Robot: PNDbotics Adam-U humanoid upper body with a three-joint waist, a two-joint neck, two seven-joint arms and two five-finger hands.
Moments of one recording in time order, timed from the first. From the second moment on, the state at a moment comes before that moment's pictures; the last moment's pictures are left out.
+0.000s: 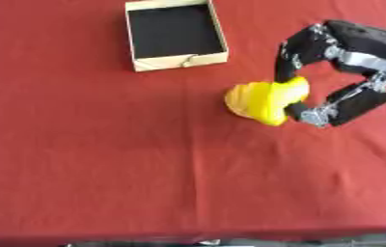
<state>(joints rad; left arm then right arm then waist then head) -0.13 0.32 0.24 -1.98 0.15 -0.44 0.14 -0.54 -0.70 0.10 -1.89 0.08 -0.61 0.55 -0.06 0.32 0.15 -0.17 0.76</state>
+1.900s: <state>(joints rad) -0.24 0.32 0.19 -1.98 0.22 -0.45 0.06 -1.06 -0.52 0.03 -0.81 0.85 -0.82 0.14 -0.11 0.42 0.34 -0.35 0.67</state>
